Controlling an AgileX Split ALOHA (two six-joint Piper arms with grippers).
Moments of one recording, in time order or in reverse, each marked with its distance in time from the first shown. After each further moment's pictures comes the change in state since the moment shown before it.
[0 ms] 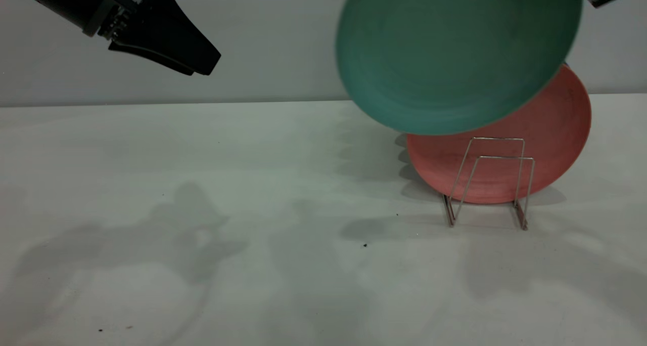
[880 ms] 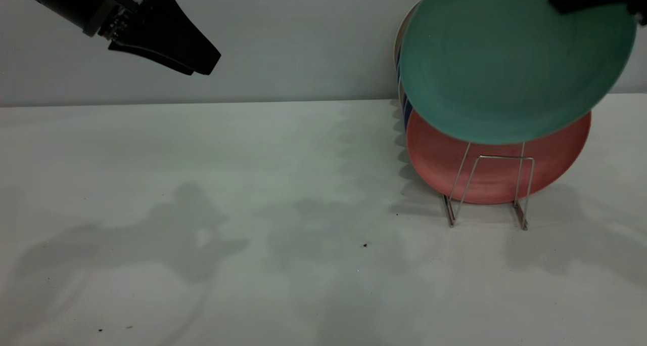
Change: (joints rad) left arm 0.000 0.000 0.000 0.001 -0.007 -0.003; right arm -0.144 0.080 0.000 0.025 0.002 0.000
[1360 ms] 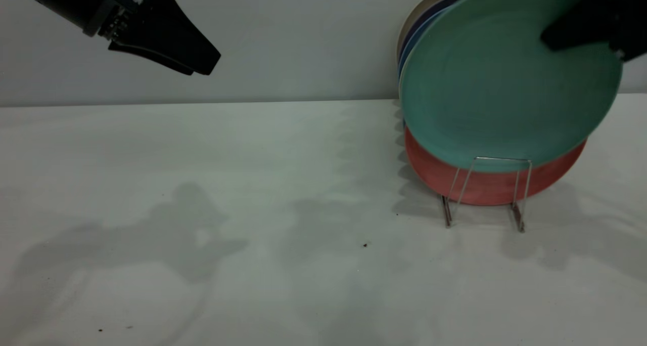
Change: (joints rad) left arm 0.000 0.000 0.000 0.000 -0.001 0.000; right arm -0.001 0.087 0.000 0.015 -0.015 0.000
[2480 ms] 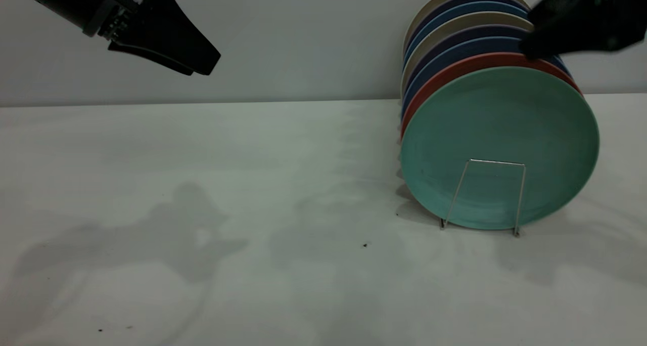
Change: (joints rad) left arm 0.000 0.000 0.000 0.001 0.000 -0.004; right arm 0.000 -0.049 0.000 0.049 0.200 0.095
